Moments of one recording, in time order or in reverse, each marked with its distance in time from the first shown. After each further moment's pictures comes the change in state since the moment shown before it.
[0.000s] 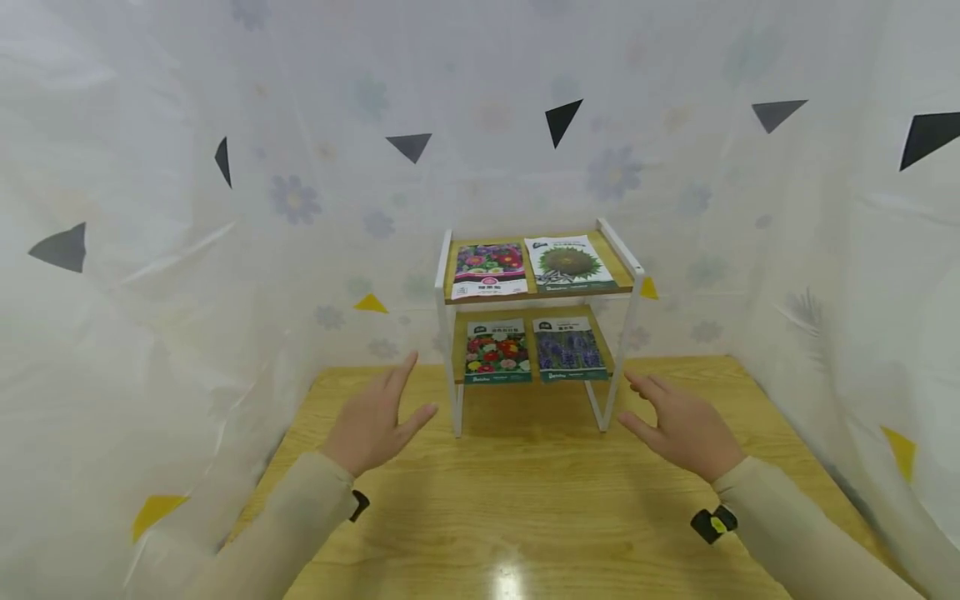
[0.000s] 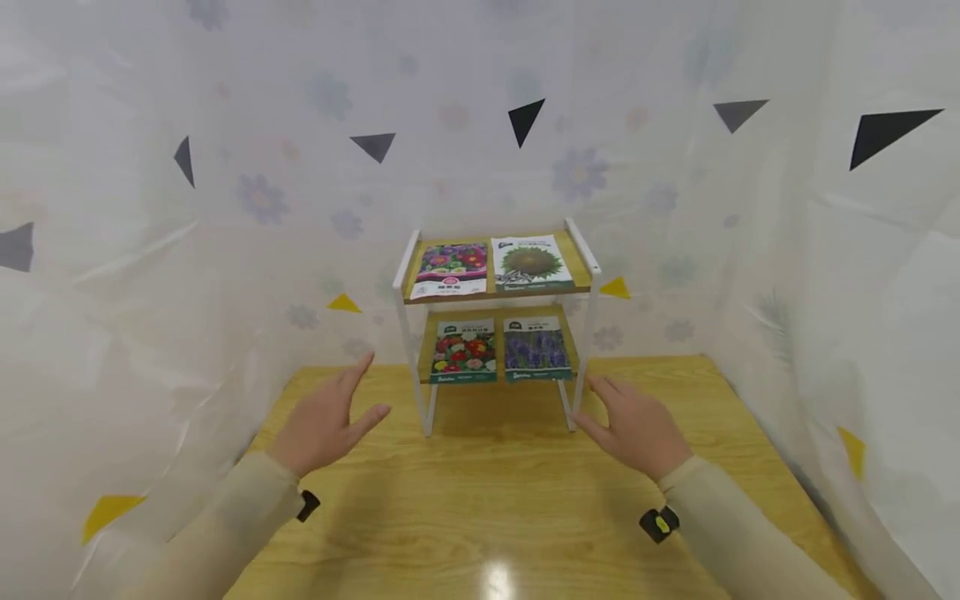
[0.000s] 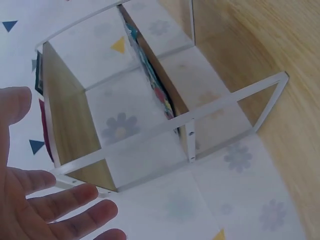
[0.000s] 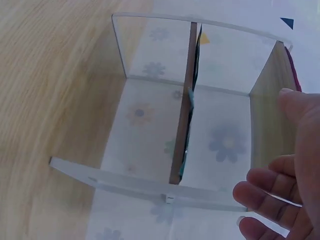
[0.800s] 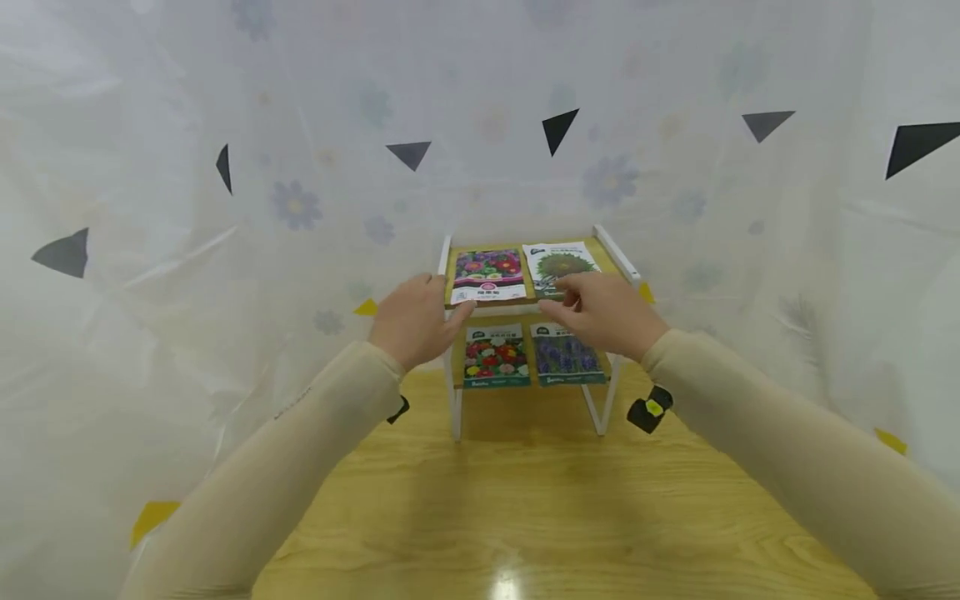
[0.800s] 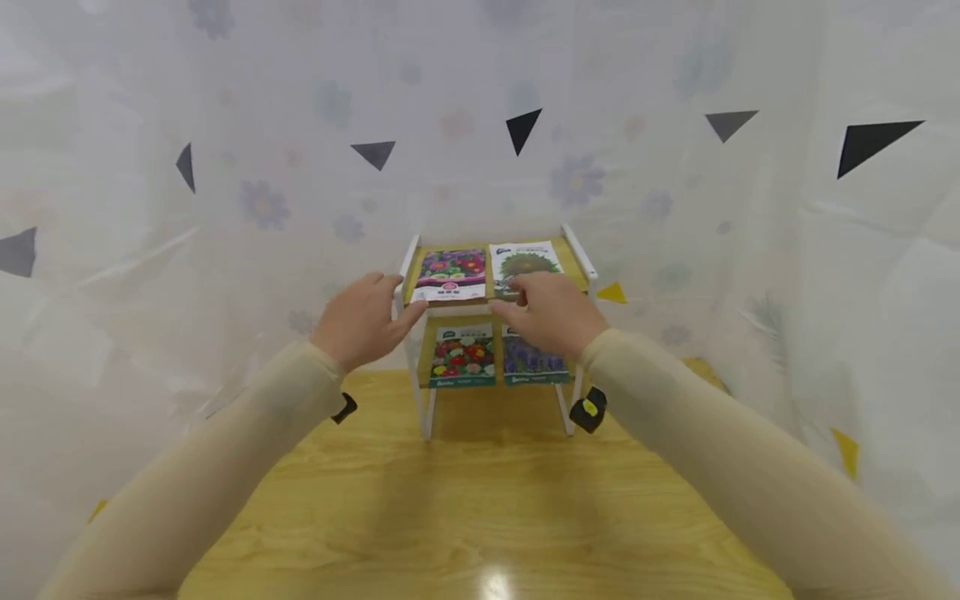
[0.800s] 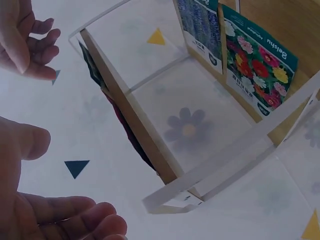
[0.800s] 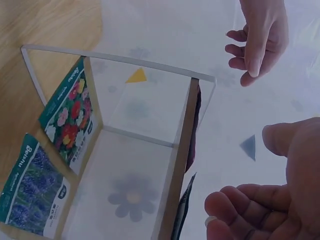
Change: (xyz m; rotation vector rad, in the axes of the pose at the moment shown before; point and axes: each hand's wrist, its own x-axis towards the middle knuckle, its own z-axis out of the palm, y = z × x) left_hand 0.120 0.054 -0.076 0.140 -0.021 -0.051; right_hand 0.162 -0.075 -0.082 0.175 -0.191 0.092
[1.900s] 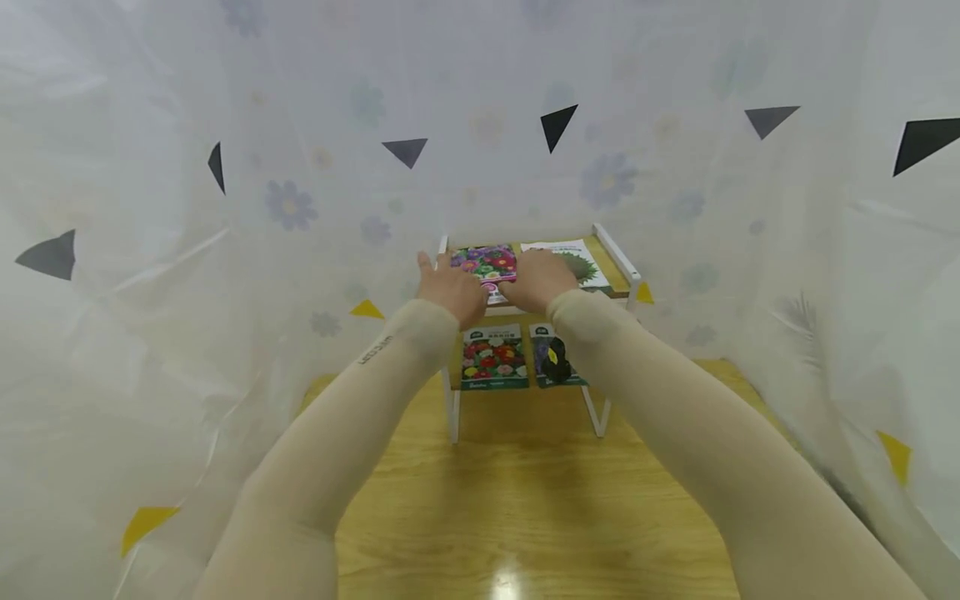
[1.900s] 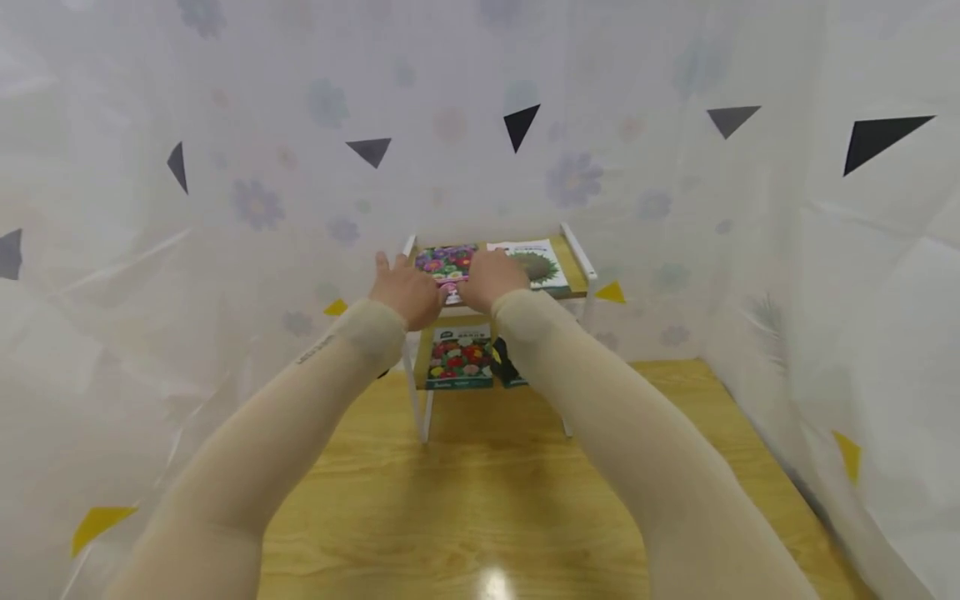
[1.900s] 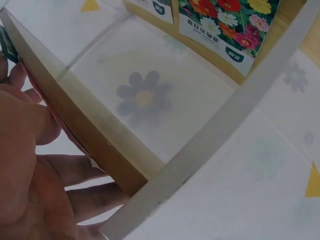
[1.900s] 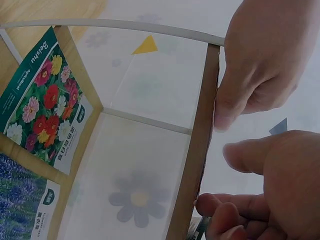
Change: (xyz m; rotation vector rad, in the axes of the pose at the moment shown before) left_hand 0.067 0.016 0.028 0.398 -0.329 -0.034; right_hand 0.092 -0.023 0.035 -0.088 -0.160 0.317
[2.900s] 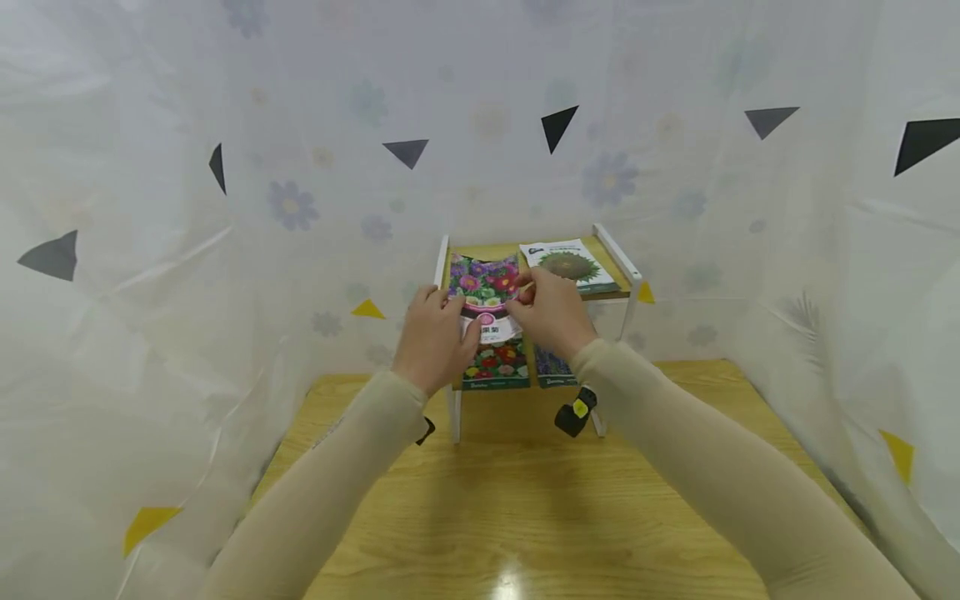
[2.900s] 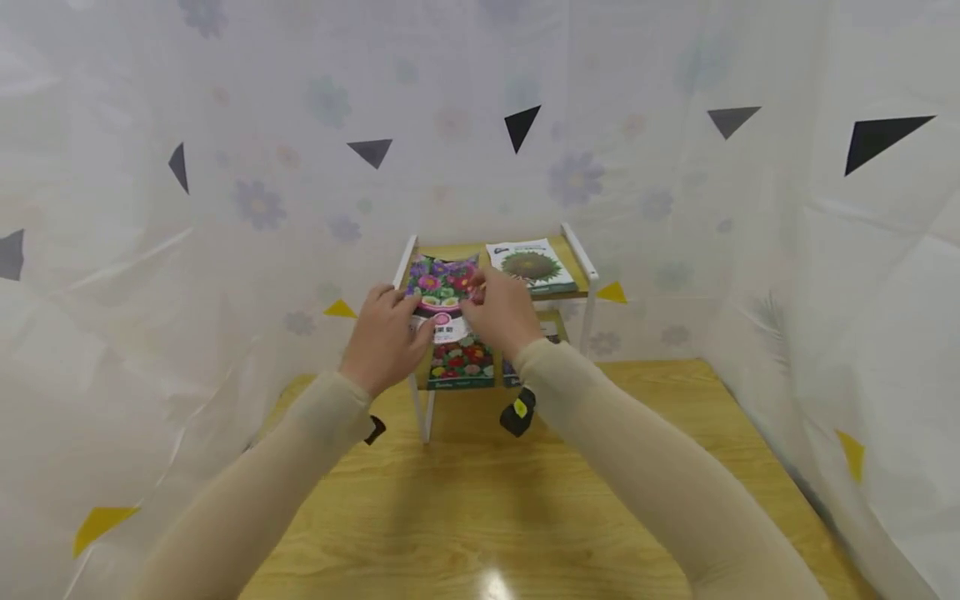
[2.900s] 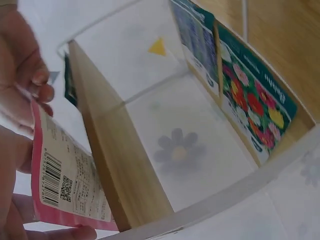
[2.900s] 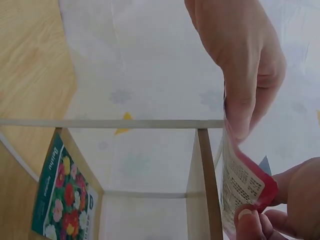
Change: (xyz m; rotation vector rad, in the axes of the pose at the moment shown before) left_hand -0.064 0.005 0.043 -0.334 0.599 0.074; right_hand -0.061 0.006 0.025 0.390 0.271 -0.067
